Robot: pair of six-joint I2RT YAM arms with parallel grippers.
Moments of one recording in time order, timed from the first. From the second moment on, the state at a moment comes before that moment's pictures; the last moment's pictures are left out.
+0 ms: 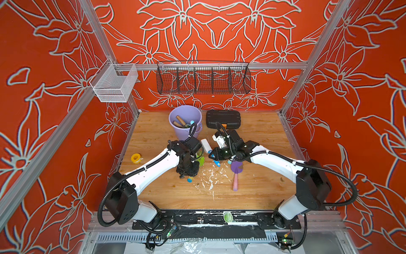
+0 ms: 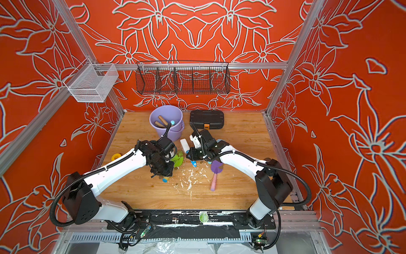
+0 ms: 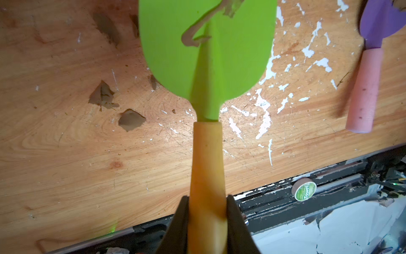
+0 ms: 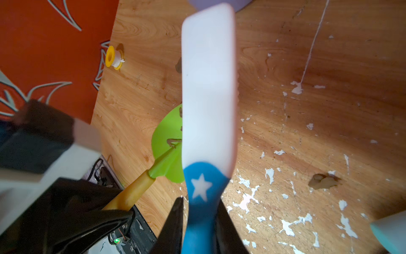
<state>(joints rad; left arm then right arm) -0.61 1.43 1.16 -1.14 0.16 -0.49 0.70 1.56 1.13 -0.40 -0.38 0.55</state>
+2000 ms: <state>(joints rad) -0.59 1.40 1.11 -1.10 0.19 -0.46 0.78 1.79 1.24 -0.48 -0.53 0.56</state>
